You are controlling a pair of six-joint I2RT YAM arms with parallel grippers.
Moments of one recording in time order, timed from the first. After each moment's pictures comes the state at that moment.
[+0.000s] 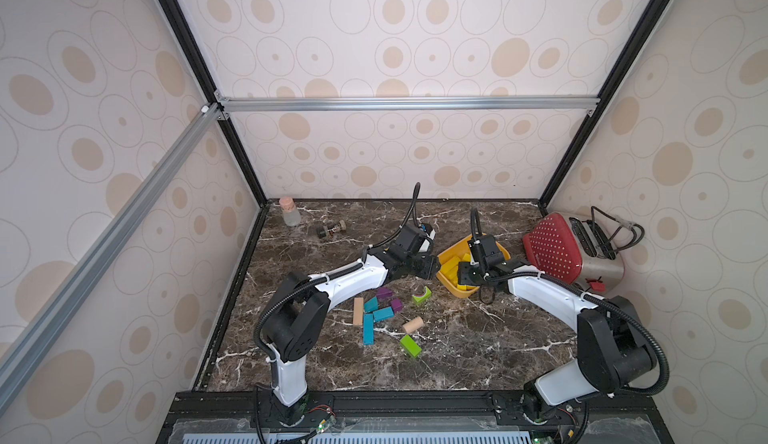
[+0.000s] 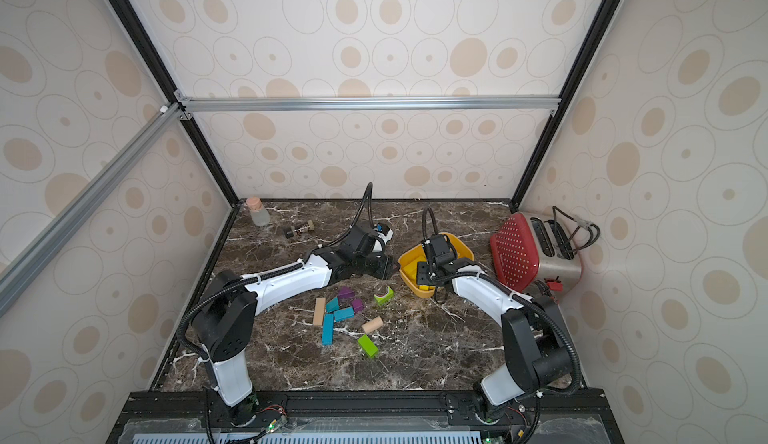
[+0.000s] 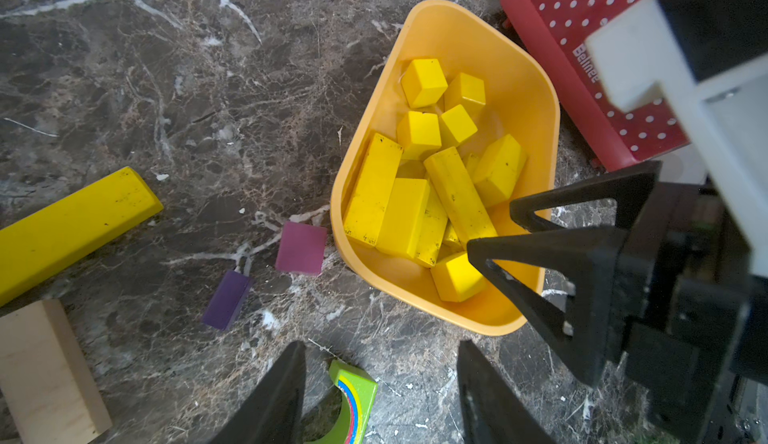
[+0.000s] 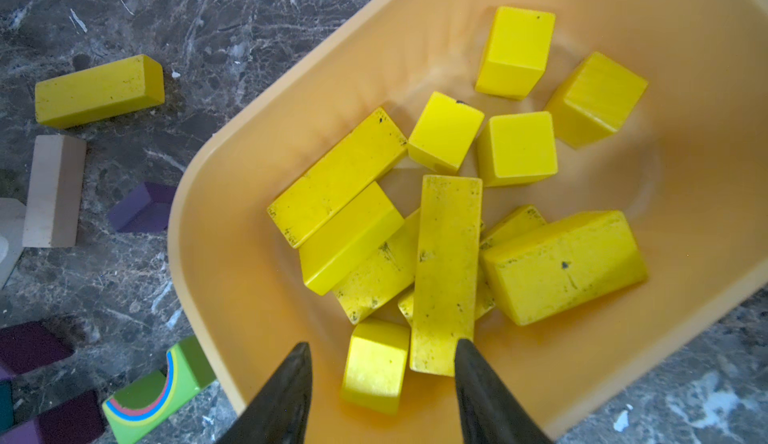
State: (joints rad) left arm -0.76 1.85 1.35 -0.25 0.14 -0.34; right arm 0.38 1.51 0.94 -0.42 0.11 0.41
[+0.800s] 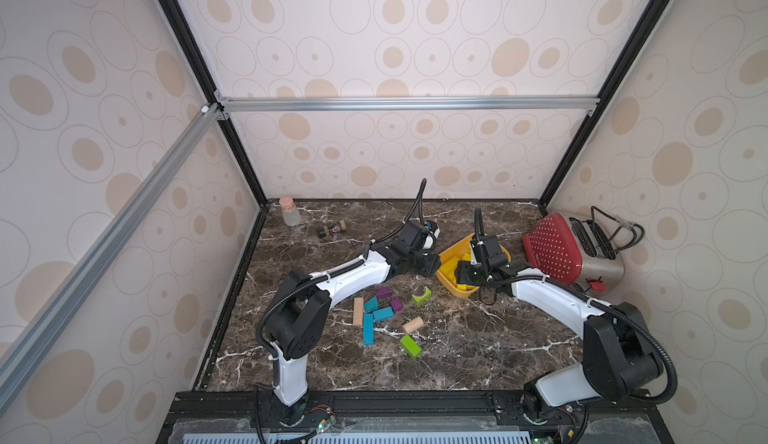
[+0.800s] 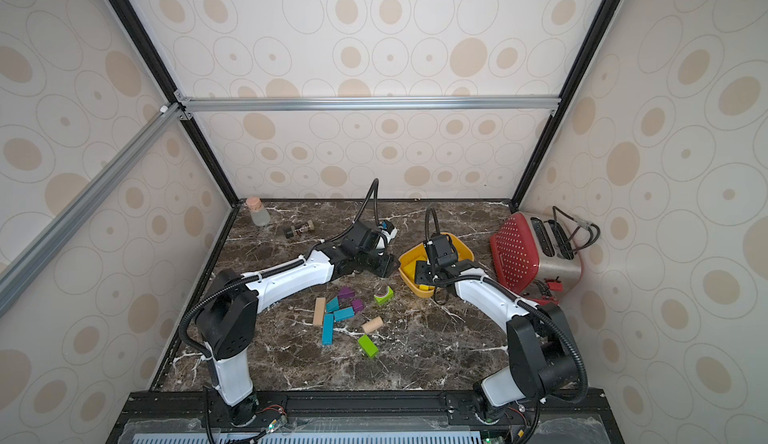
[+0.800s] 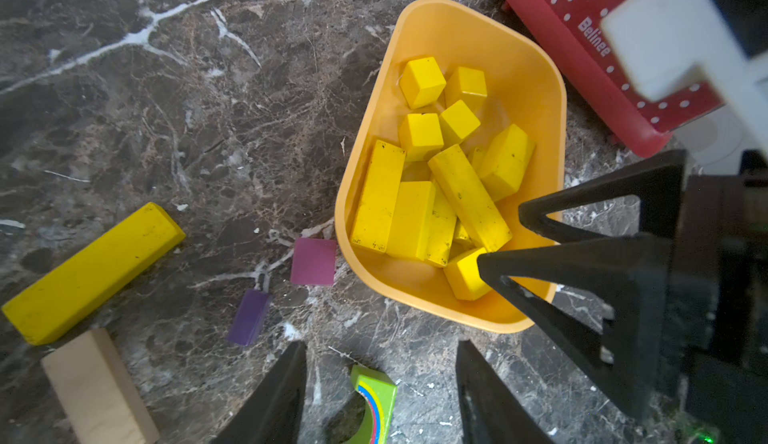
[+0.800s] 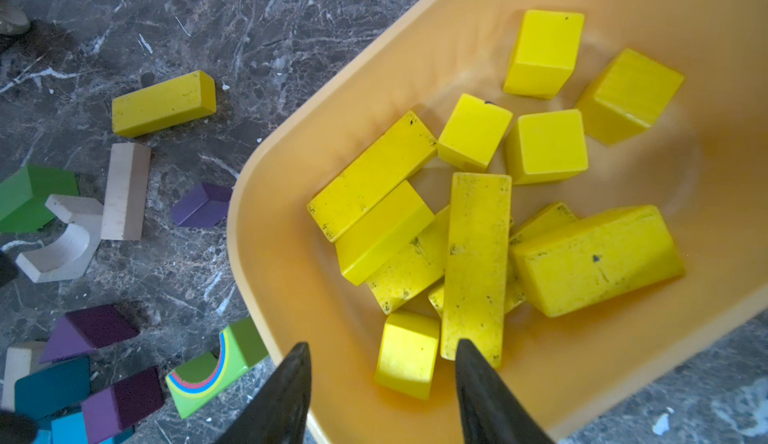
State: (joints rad) left arm -0.76 1.87 1.44 -0.34 0.11 -0.19; right arm 0.38 1.47 0.92 -0.39 0.03 0.45
